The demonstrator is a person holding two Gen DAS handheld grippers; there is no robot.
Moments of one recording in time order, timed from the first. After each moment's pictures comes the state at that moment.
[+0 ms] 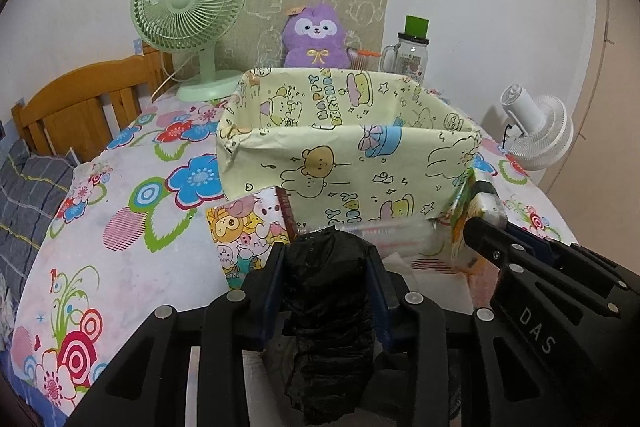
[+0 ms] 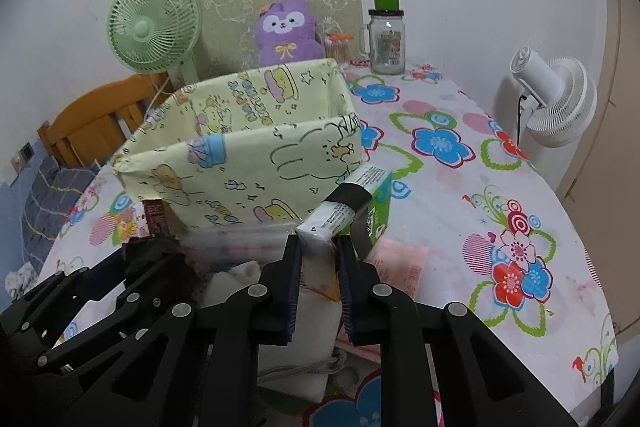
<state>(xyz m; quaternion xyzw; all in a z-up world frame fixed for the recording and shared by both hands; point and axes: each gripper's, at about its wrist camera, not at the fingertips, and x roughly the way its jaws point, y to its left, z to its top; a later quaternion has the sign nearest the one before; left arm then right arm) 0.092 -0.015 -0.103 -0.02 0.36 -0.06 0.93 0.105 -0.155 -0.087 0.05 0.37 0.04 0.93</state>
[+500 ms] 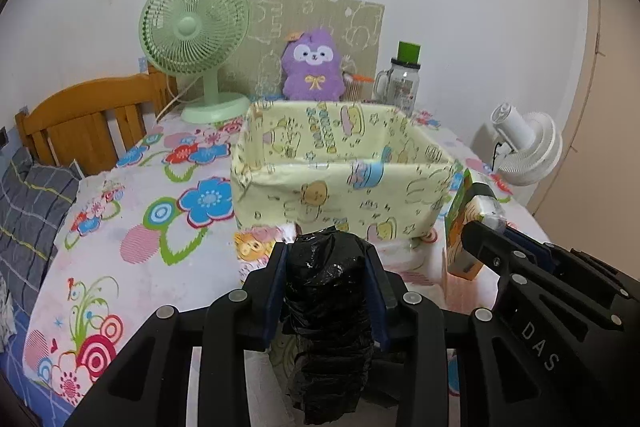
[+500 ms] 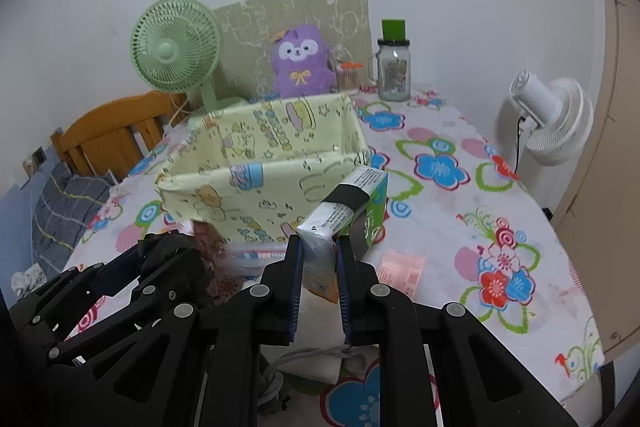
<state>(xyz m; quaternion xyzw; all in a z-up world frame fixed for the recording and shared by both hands) 0.073 -0.012 -0.071 -0.02 0.33 -0.07 0.94 0.081 -0.150 -0.051 0.05 0.34 0.05 0.94</state>
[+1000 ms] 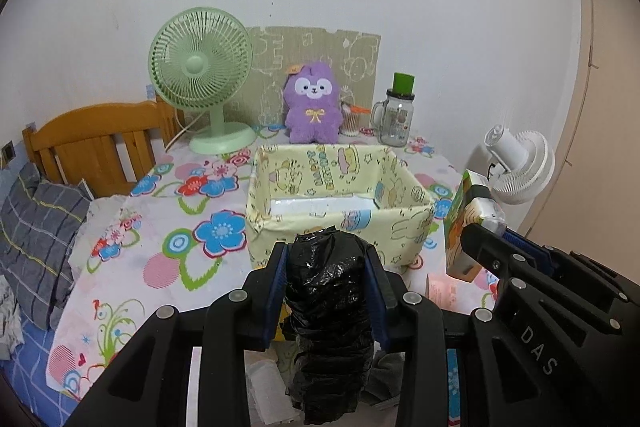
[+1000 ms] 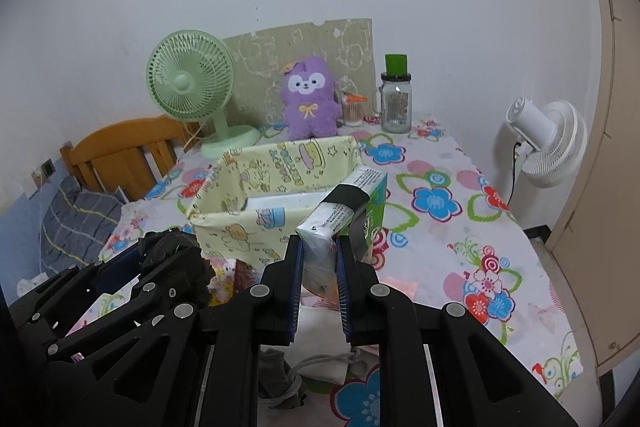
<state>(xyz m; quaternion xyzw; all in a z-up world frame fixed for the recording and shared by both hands) 0.057 -0.010 -0.028 -0.02 0.29 -0.06 0.95 0.064 -0.149 -0.006 0.05 0.30 0.06 0.95</state>
